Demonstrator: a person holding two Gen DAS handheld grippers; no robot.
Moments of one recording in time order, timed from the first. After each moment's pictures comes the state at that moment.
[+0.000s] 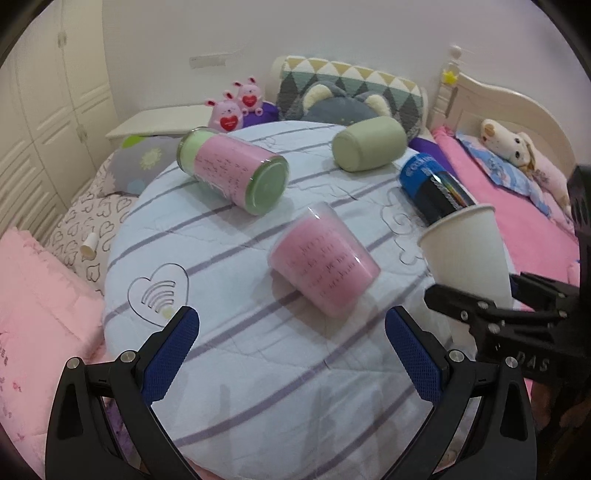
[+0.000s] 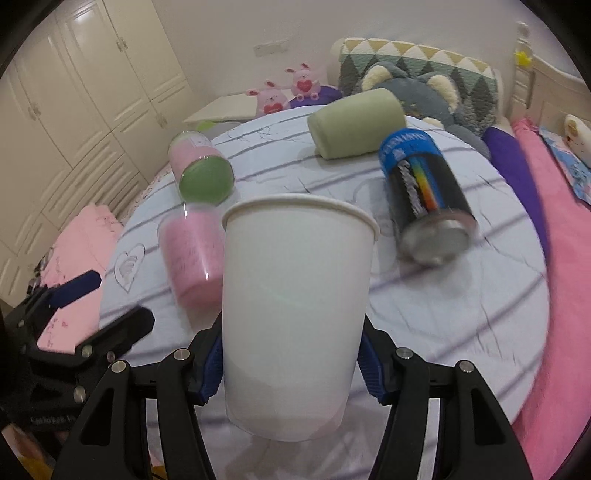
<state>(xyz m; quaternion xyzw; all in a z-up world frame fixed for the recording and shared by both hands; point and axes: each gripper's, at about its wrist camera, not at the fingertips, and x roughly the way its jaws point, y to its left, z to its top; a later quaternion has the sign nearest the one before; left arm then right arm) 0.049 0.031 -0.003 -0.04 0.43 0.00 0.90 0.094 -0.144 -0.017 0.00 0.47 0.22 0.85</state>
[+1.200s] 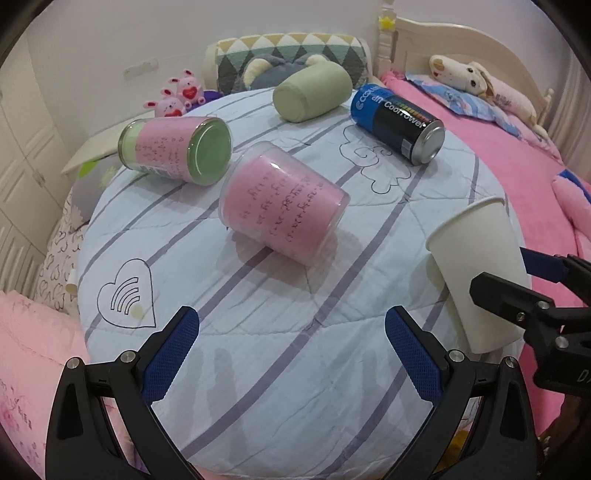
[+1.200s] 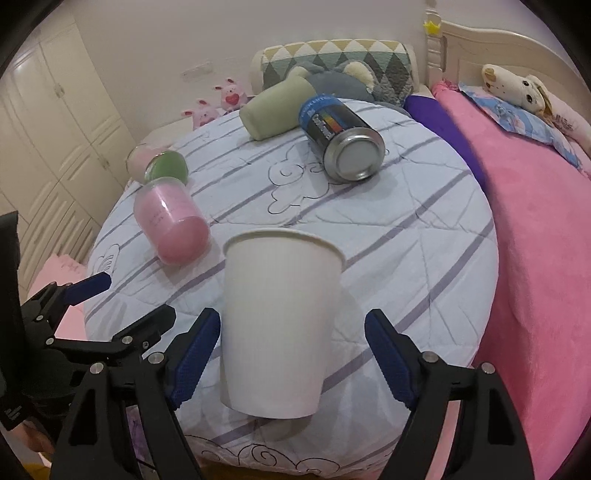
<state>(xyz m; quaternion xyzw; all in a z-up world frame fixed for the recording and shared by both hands) 0.044 0.014 -0.030 0.06 0.47 -0.08 0.88 0.026 -0.163 -0.026 0.06 0.47 0.09 0.88</state>
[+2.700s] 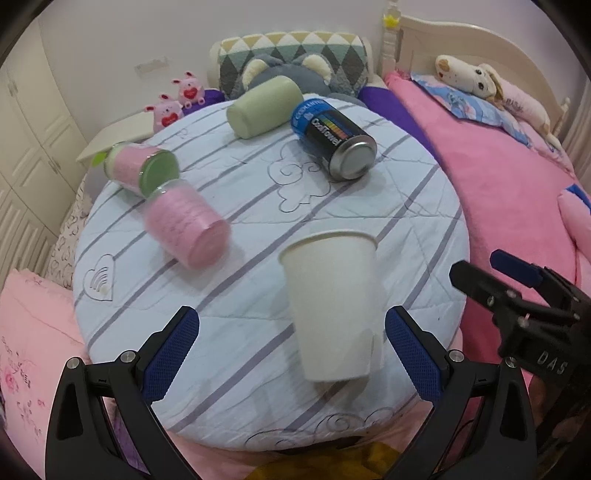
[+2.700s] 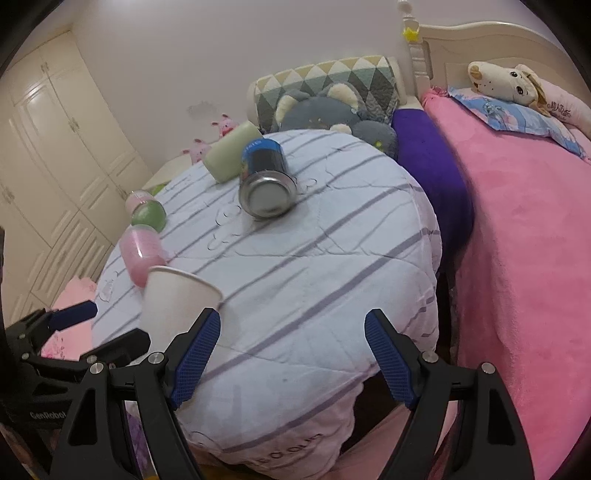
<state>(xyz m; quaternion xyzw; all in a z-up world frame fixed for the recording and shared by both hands) 0.028 -0.097 0.007 0.05 0.49 -0.04 0.87 0.032 -0.275 -0.021 0.11 0.42 0.13 0.89</state>
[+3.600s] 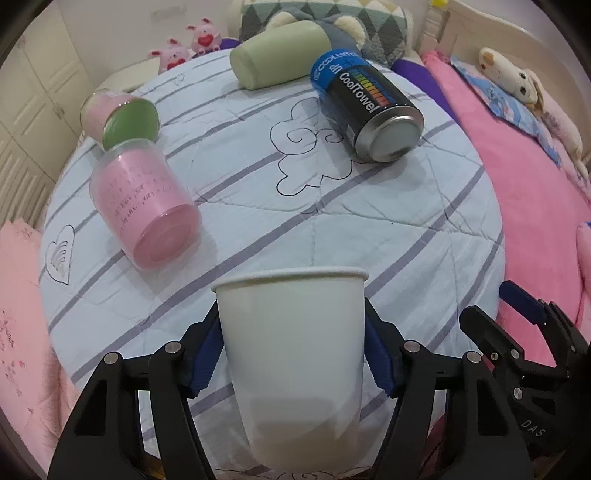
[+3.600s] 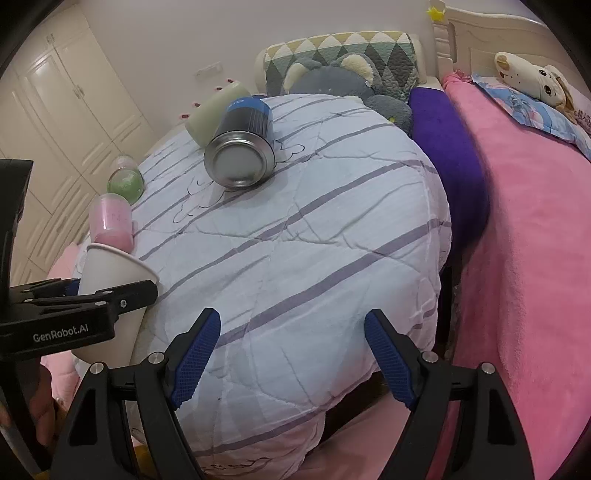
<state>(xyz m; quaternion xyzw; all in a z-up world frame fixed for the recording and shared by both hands) 0.081 -0.104 -0.035 -0.01 0.56 0.01 0.83 0.067 -0.290 -0.056 0.07 0.47 0.17 0.87</state>
